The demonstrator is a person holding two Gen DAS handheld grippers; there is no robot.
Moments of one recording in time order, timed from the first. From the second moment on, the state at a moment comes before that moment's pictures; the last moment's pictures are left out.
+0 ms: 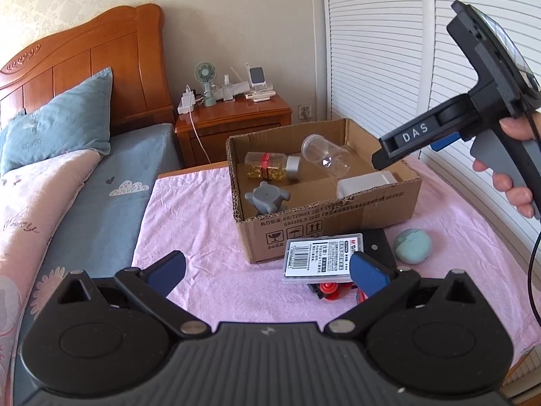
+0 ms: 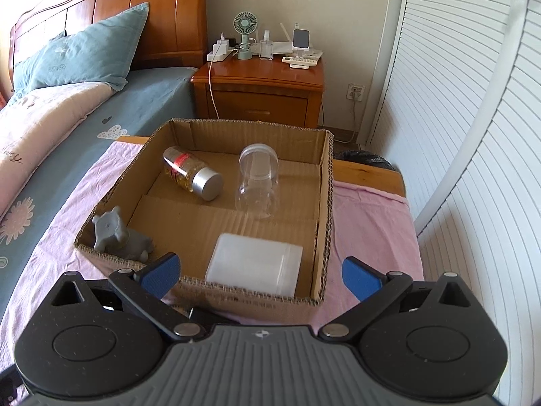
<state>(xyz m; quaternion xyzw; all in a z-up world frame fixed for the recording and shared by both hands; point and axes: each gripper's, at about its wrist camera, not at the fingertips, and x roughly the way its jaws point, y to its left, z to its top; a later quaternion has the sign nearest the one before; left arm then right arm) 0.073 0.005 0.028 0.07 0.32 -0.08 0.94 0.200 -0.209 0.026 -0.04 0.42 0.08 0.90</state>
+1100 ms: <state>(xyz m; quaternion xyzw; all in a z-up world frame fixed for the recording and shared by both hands) 0.092 -0.005 -0.032 0.08 0.40 -0.12 0.91 0.113 -0.223 -0.058 -0.07 0.44 0.05 0.89</state>
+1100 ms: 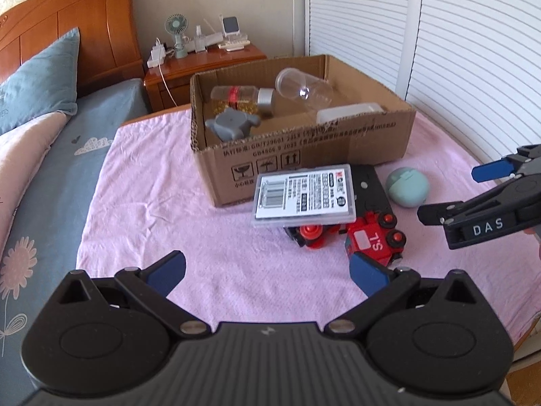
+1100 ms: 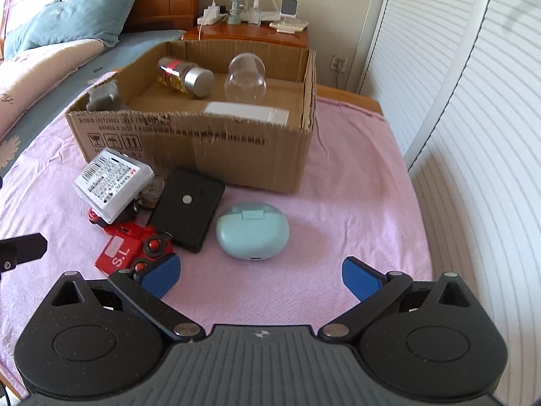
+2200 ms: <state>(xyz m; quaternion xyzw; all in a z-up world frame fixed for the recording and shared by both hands) 0.120 -0.010 -0.032 0.05 0.40 -0.14 0.90 0.137 -0.258 -0.097 -0.01 0.45 0.00 0.89</state>
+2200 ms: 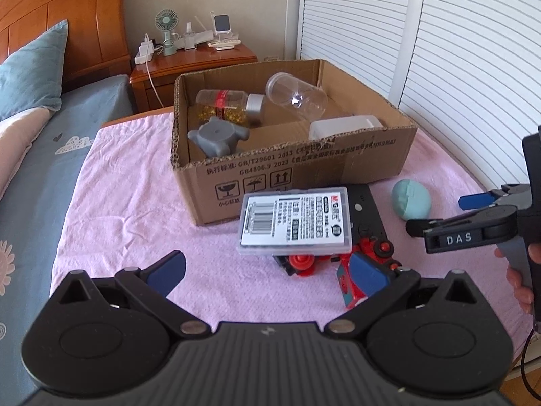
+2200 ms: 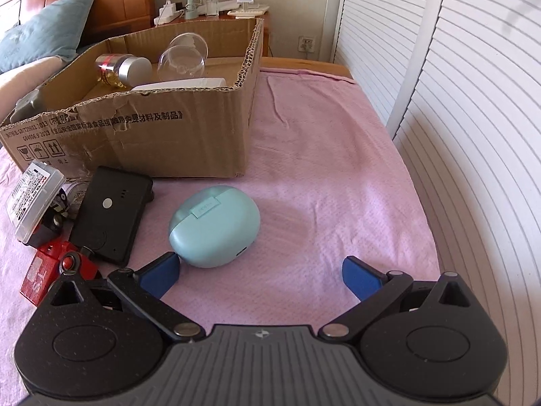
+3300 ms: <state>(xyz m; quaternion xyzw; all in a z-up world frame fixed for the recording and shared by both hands) 0.173 -0.024 -0.055 0.02 0.41 -0.21 0.89 0.133 -0.259 -0.100 -0.02 0.43 0.01 0.90</state>
